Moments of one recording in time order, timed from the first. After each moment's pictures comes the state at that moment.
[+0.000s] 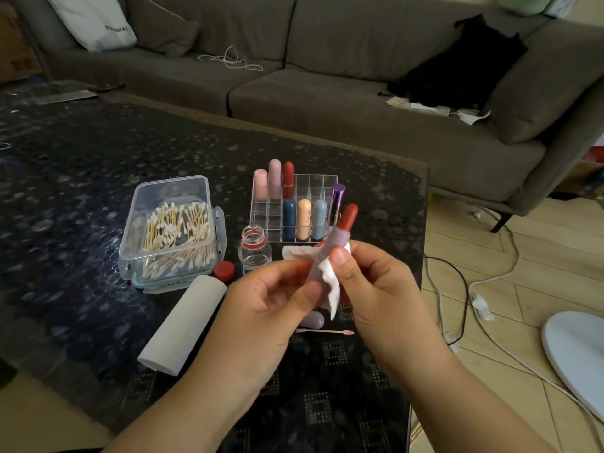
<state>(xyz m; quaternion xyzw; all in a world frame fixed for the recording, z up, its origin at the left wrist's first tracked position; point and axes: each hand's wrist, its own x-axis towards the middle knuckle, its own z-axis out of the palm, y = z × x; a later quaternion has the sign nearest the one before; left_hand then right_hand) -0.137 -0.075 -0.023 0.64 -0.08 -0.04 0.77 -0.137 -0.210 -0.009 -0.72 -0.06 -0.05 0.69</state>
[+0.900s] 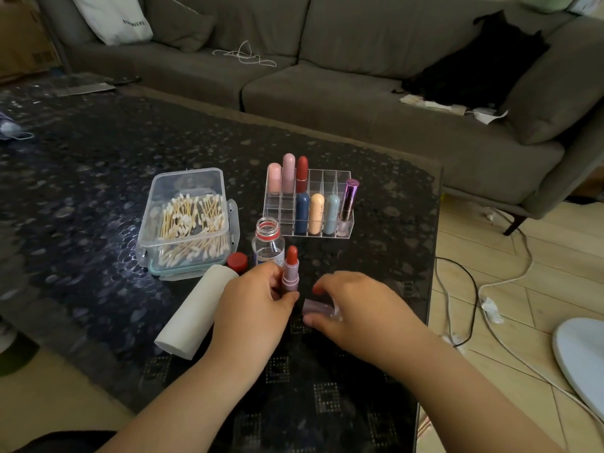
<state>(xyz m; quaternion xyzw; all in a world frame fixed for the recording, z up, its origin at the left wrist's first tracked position) -0.115 -0.063 -0.057 0.91 0.02 0.07 0.42 -0.116 -0.210 -0.035 -0.97 -0.17 0.03 0.14</state>
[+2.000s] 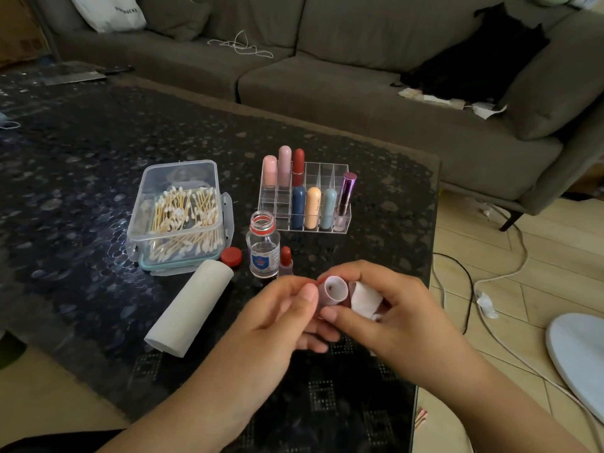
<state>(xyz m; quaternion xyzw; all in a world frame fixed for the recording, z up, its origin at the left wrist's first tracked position) -0.157 -0.067 -0.030 0.66 -0.04 -0.15 0.74 -0.147 -0.233 -0.019 -0.85 -0.22 -0.04 0.48</state>
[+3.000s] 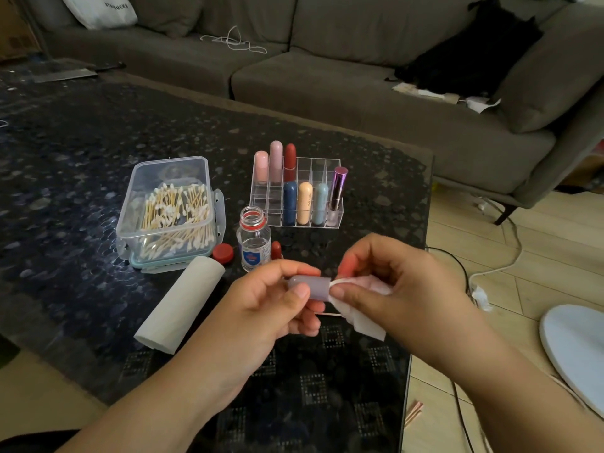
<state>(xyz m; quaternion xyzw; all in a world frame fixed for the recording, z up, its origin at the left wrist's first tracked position) -0.145 -0.064 -0.034 0.63 -0.07 -0.15 0.76 -0.148 -0.239 0.004 -0.89 -0.11 -0.04 0.44</state>
